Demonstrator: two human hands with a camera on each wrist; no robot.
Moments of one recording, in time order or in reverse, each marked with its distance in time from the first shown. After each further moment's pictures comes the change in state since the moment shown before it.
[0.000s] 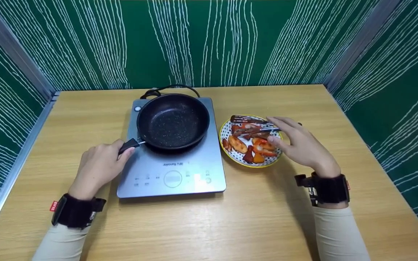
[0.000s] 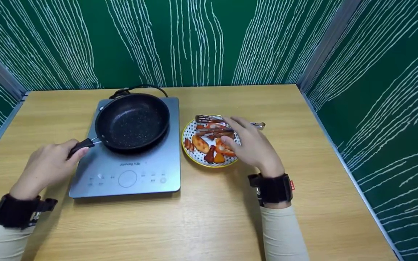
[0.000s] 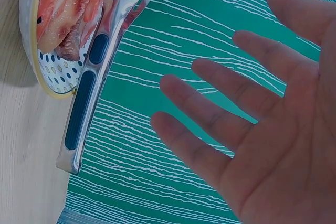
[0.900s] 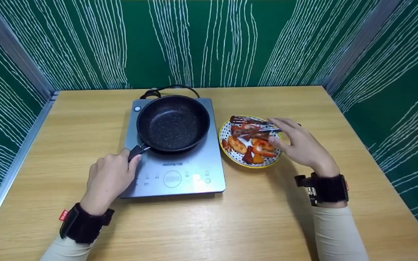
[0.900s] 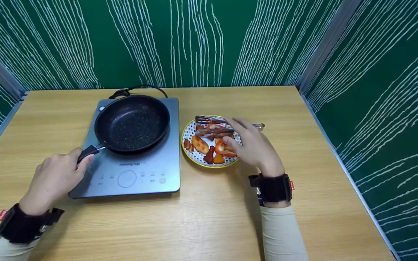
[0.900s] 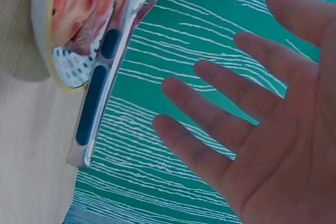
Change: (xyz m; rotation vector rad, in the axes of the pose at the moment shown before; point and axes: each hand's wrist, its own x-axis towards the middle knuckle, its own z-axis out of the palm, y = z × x) left_hand -0.024 0.038 0.011 0.036 0.058 -0.100; right_hand 0.002 0.006 0.001 0.004 -0.009 0.043
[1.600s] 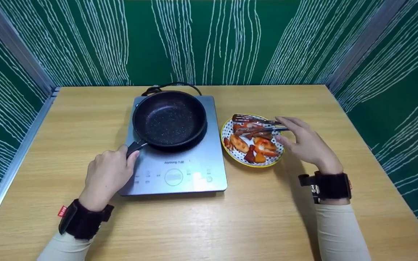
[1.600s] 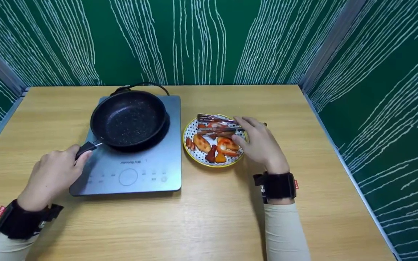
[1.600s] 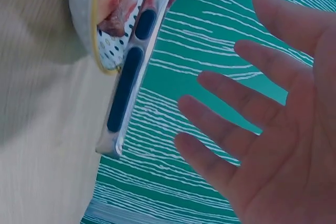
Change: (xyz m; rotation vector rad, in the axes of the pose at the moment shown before) left_hand 0.001 -0.003 0.000 -0.025 0.020 -0.019; right_hand 0.010 0.022 0.001 0.000 -0.016 0.062
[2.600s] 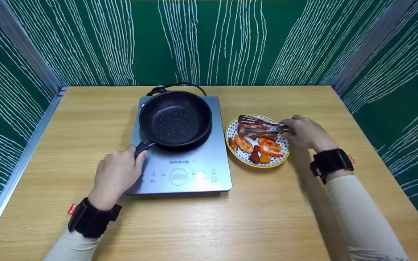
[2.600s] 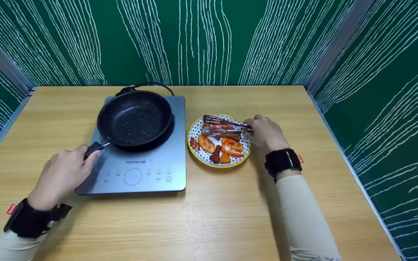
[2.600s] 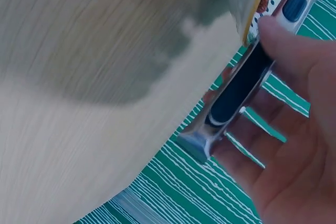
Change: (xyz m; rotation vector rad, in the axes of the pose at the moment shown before) left_hand 0.003 0.003 0.002 -0.011 -0.010 -0.002; right_hand 0.057 0.038 0.003 -0.296 -0.072 -0.114
